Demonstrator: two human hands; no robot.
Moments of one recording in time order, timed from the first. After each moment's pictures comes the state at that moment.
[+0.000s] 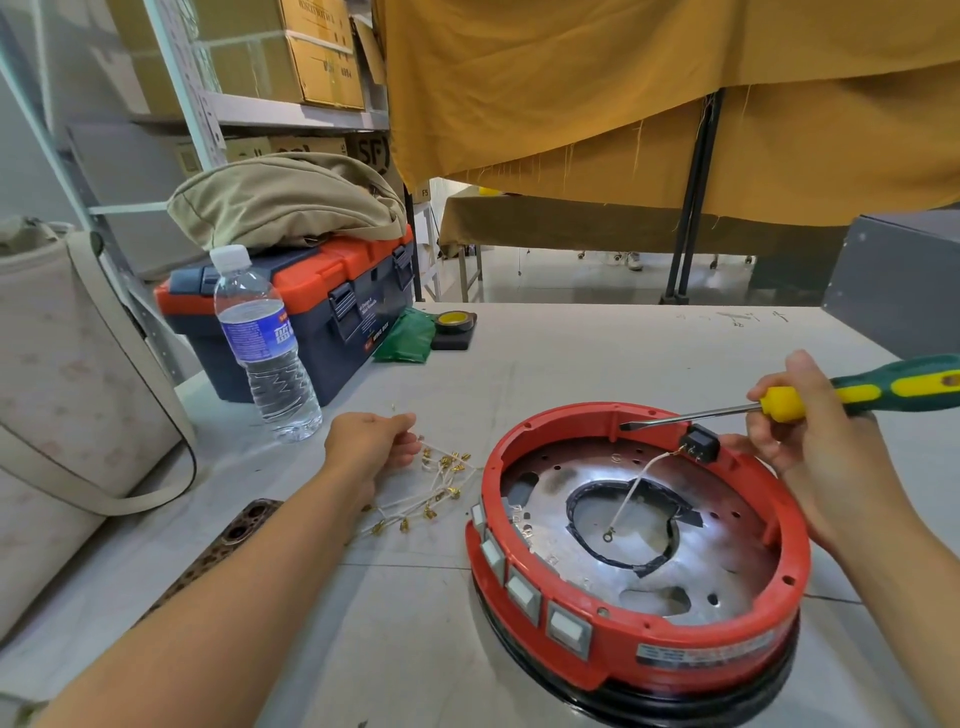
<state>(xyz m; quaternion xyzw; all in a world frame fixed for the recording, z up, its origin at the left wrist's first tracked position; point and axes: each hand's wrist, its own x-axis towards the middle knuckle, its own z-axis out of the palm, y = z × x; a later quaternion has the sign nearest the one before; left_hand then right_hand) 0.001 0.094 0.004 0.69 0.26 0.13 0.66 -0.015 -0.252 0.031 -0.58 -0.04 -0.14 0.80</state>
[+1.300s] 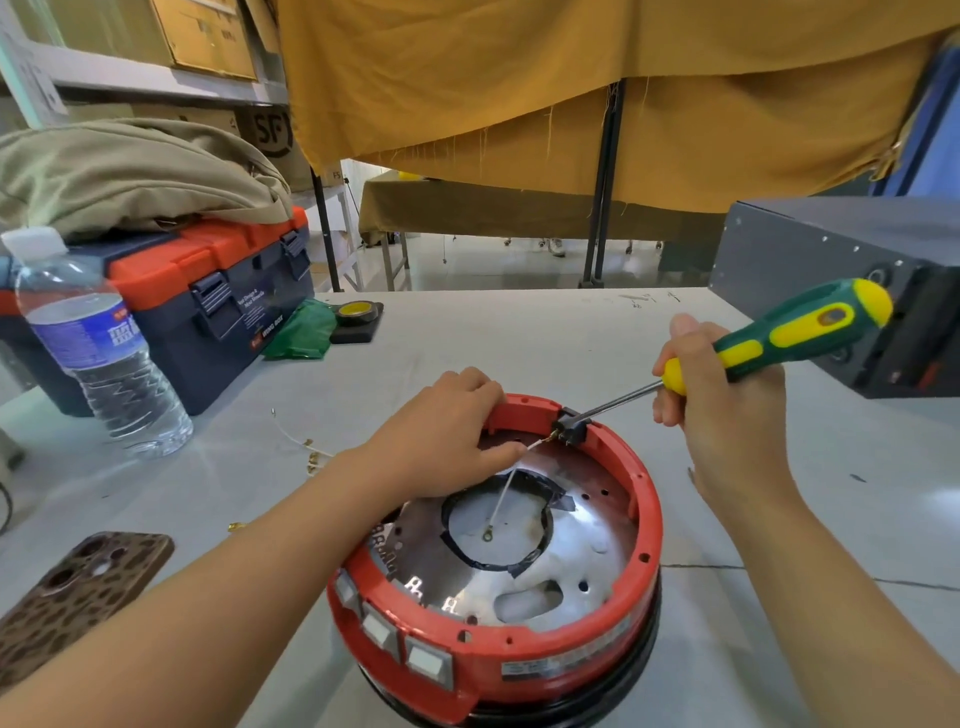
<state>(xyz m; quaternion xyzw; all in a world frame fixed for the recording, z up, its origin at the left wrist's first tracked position) 0.001 -0.045 0.040 0.96 -0.26 0.09 0.09 -0.024 -0.257 0.045 -0.67 -0.08 -0.33 0.66</state>
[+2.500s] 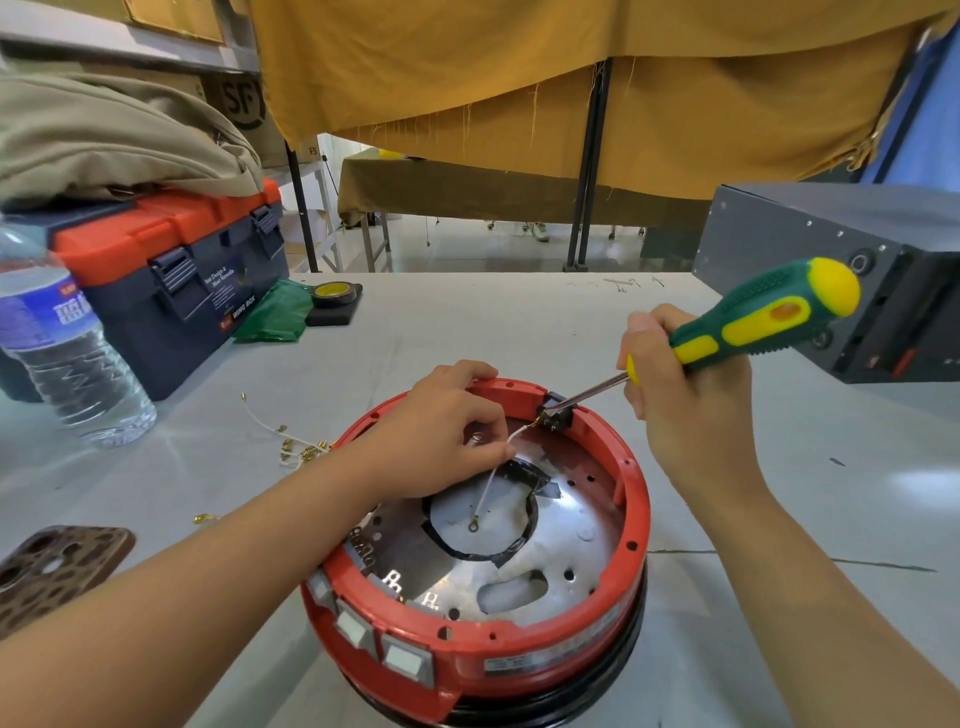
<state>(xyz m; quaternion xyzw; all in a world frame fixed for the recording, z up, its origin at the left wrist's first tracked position) -0.007 -0.048 0.035 0.94 -0.29 0.04 0.20 -0.030 -0.244 0.047 -0.71 -0.15 -0.35 0.59</state>
